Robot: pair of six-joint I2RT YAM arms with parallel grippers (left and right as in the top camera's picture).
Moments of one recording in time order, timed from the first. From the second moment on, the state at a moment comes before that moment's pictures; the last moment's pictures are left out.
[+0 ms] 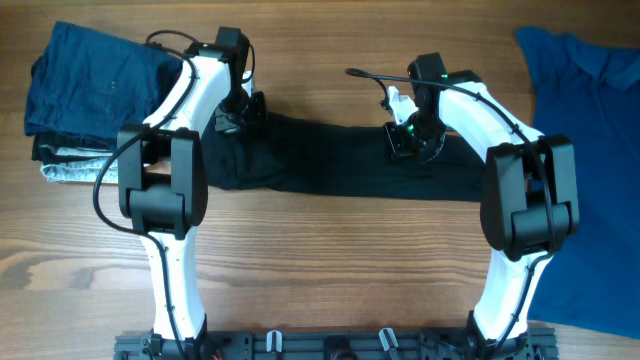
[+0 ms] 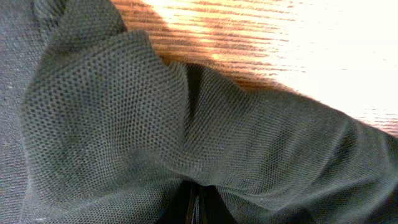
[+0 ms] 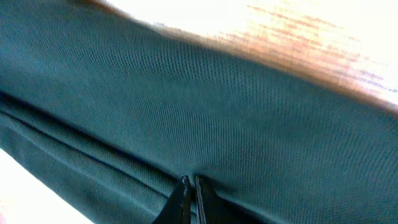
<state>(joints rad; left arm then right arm) -0.16 2.29 1.81 -1.07 0.15 -0.30 0.19 2.11 1.47 -0.95 -0.36 -0.07</state>
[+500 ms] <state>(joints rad) -0.16 2.29 1.80 -1.06 0.15 -0.30 0.18 1.89 1.48 -1.08 -0.20 0.10</state>
